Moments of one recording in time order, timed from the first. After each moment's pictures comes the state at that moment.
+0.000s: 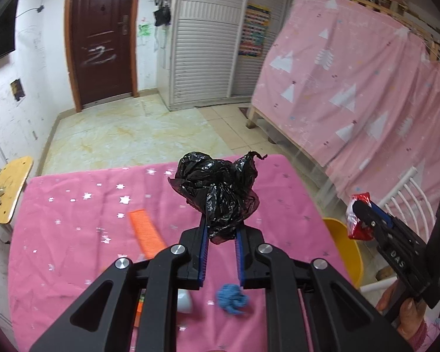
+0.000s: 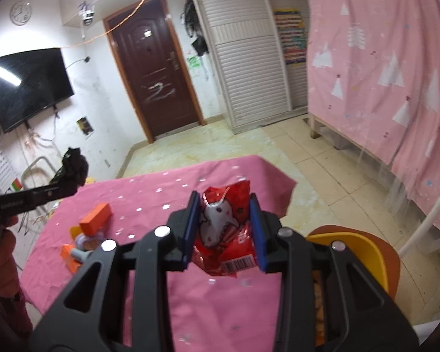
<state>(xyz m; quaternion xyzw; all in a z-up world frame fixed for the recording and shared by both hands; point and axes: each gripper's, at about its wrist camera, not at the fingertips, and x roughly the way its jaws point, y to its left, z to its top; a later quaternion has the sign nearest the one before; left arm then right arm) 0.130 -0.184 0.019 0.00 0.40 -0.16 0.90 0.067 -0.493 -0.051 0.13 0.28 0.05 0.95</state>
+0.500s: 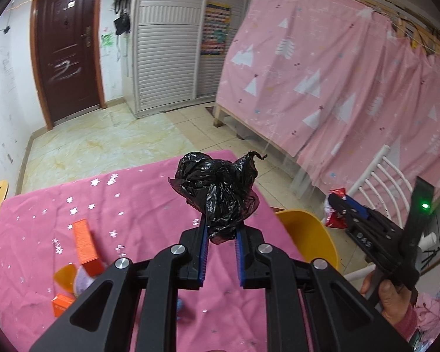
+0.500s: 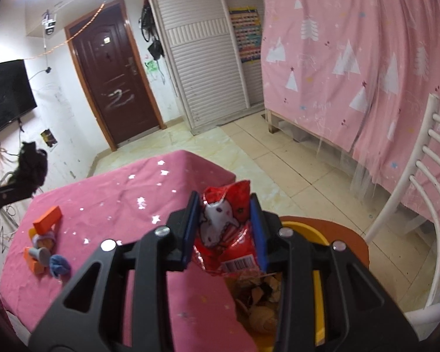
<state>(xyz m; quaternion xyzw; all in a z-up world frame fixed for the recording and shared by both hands) 0.102 -0.253 0.016 0.03 0.39 -0.24 0.89 0.055 -0.561 -0.083 0.14 0.29 -0.05 0.95</state>
